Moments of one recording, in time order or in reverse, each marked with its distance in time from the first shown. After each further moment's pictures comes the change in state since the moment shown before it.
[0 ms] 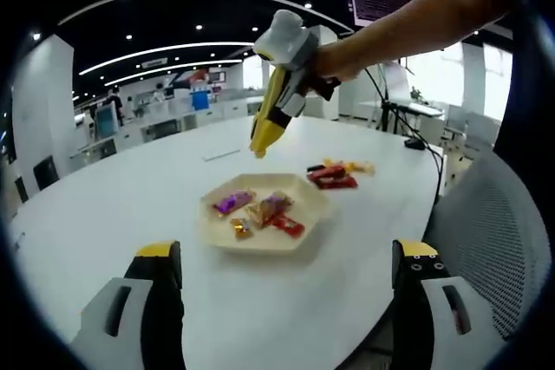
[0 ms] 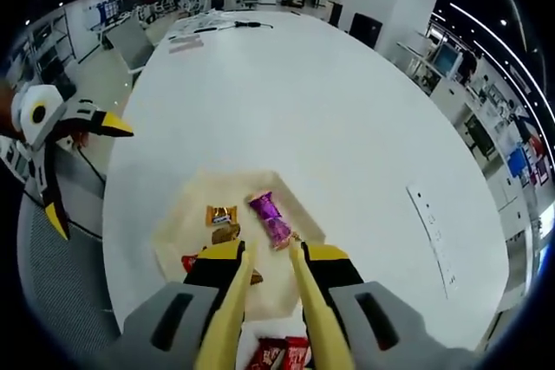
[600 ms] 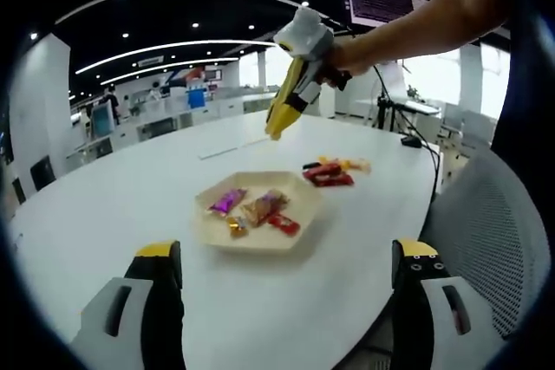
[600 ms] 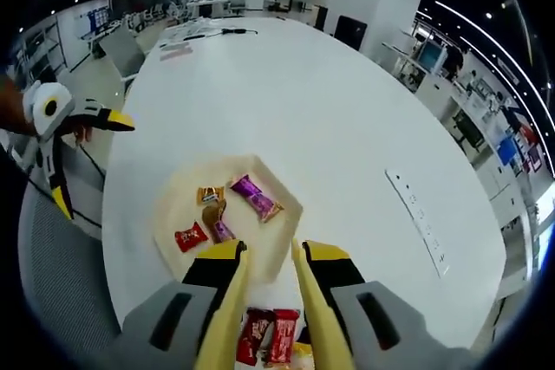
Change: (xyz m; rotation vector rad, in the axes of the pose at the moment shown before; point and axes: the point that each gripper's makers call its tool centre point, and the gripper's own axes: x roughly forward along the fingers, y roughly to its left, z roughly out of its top) left arm 0.001 -0.005 -0.001 0.005 0.010 -0.021; right arm -0.042 -0.021 -0.044 0.056 -0.023 -0.058
